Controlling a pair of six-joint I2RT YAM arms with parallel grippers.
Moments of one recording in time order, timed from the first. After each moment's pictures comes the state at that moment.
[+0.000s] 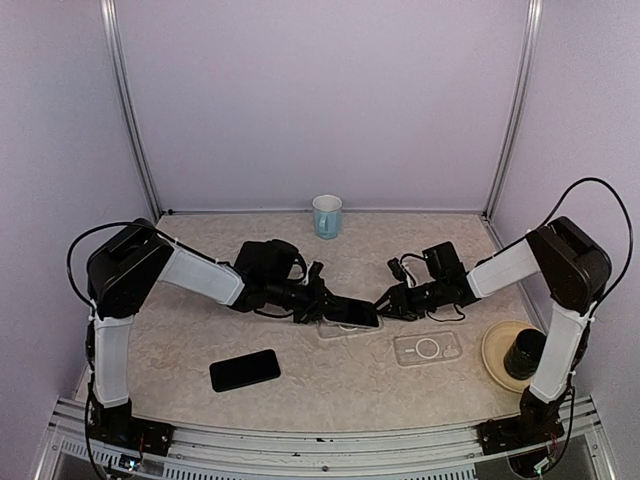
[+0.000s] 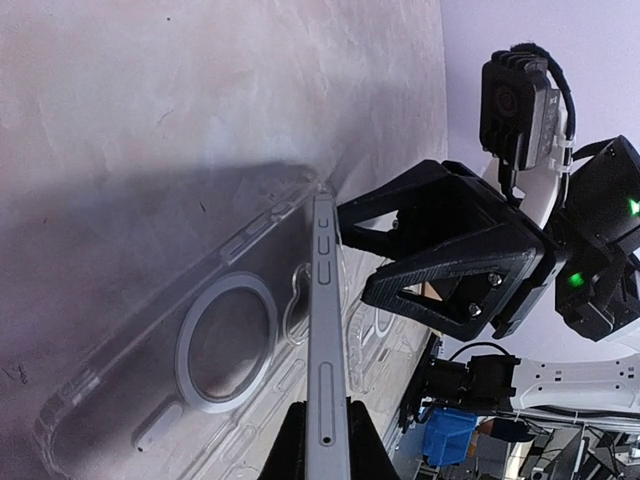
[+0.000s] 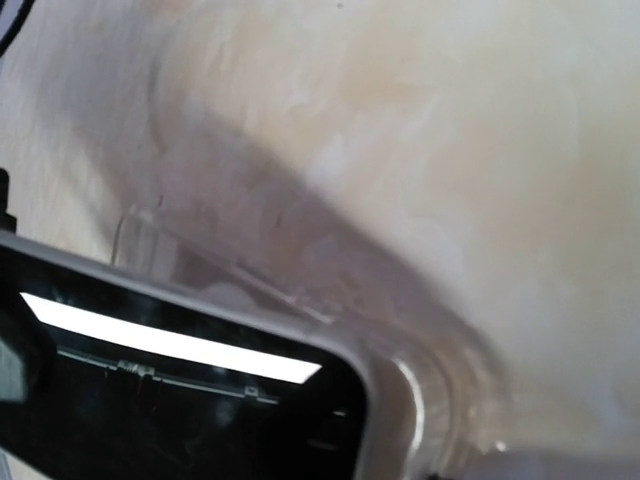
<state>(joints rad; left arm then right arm) -0.77 2.10 1.17 0.35 0.60 -1.06 0.45 1.87 0.84 0.21 -0.69 0.44</state>
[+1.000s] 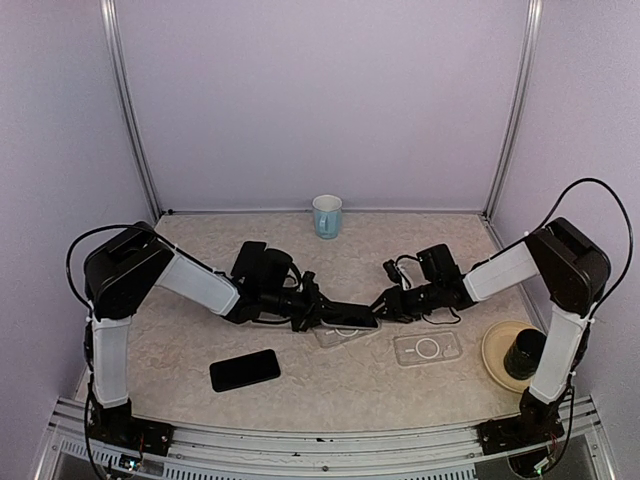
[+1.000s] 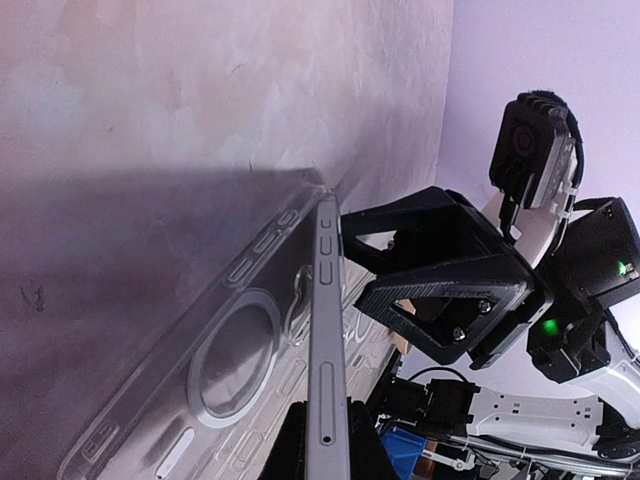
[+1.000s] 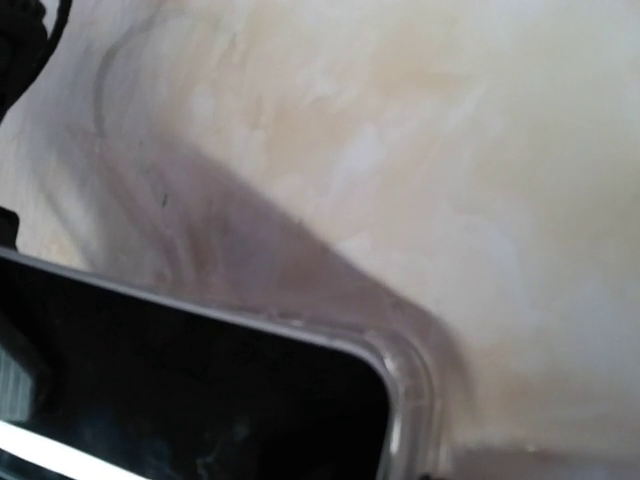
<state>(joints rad) -0.78 2.08 1.06 0.49 0.56 -1.29 0.50 1.87 0.83 0.24 -0.64 0.49</state>
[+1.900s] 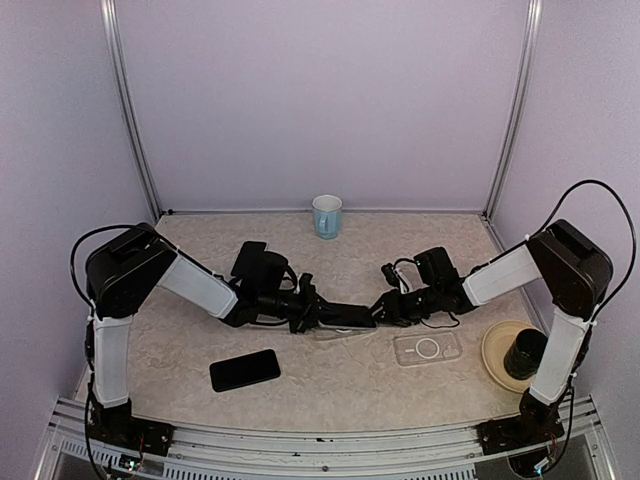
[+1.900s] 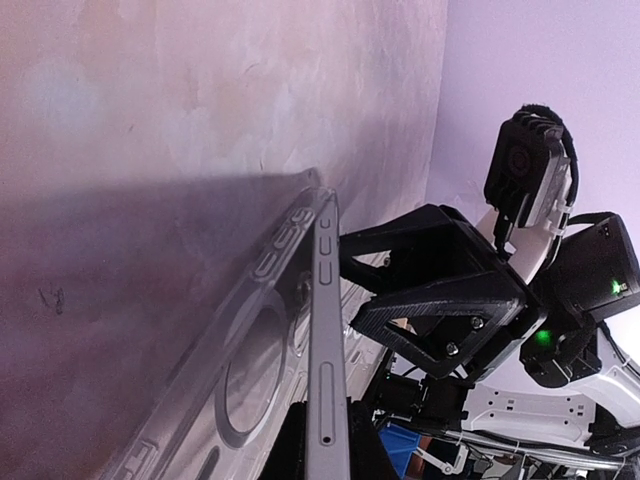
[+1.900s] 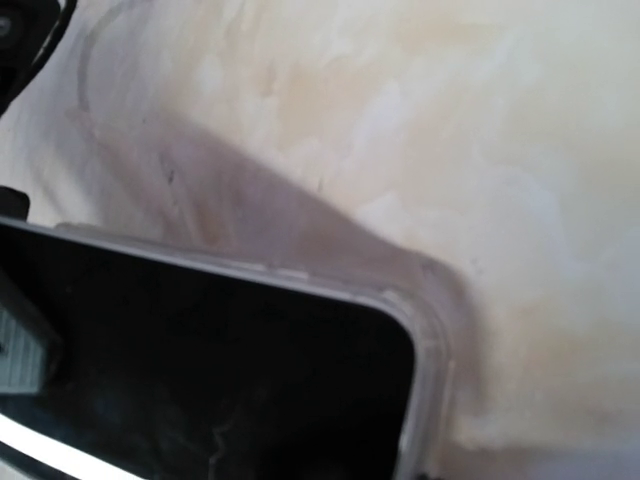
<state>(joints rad) -0.77 2.09 1.03 0.56 0.59 -1.30 0.55 1.84 0.81 0.25 -0.61 0.53</state>
